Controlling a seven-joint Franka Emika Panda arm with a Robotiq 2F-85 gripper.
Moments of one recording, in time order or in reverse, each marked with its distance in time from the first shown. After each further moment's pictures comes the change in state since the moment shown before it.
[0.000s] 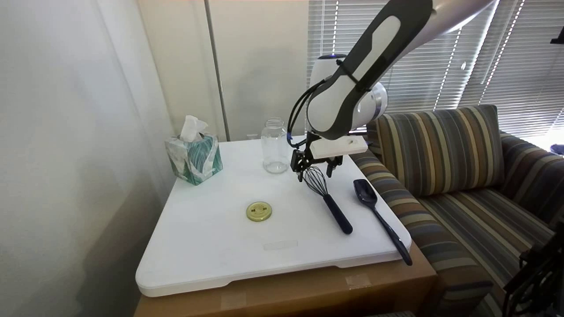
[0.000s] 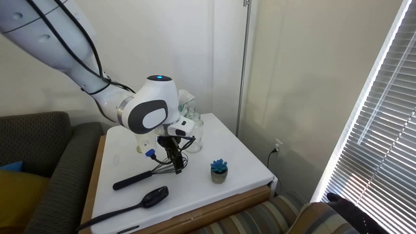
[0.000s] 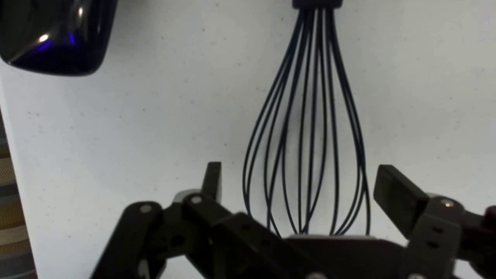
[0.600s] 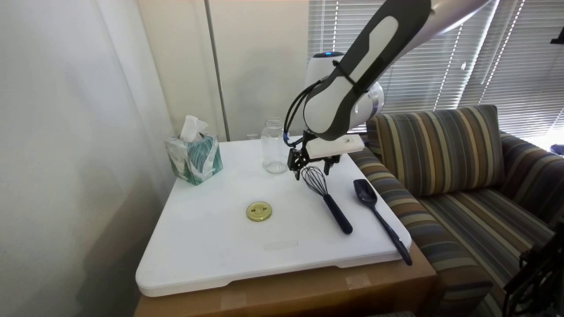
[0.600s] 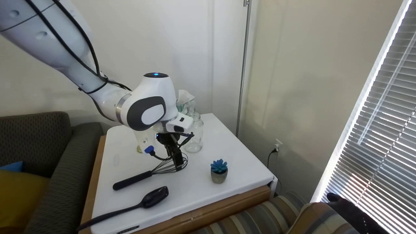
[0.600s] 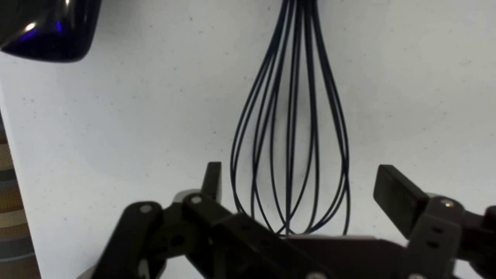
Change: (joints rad) arm 0.048 0.000 -0.038 0.011 -0.008 0.000 0.027
